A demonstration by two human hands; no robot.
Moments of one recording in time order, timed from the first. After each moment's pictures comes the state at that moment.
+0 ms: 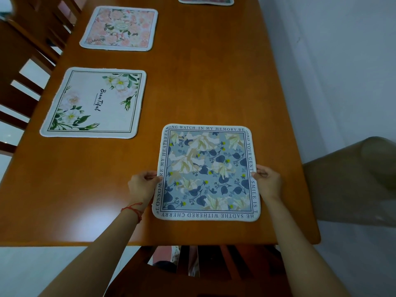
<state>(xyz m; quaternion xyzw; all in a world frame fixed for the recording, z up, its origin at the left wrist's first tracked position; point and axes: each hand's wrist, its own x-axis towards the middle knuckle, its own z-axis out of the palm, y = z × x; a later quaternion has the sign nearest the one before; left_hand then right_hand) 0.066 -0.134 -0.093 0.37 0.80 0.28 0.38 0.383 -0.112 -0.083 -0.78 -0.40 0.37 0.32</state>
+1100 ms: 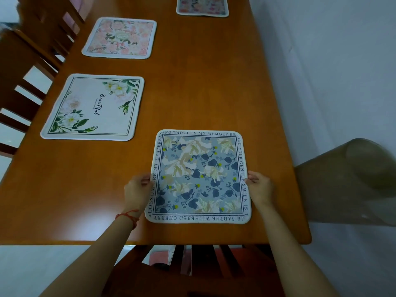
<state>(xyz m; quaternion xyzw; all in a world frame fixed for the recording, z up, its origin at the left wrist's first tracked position) 0.074 -0.152 -0.084 0.46 0.78 0.28 0.31 0.386 -0.125 -0.084 -0.78 -0.43 0.35 0.28</state>
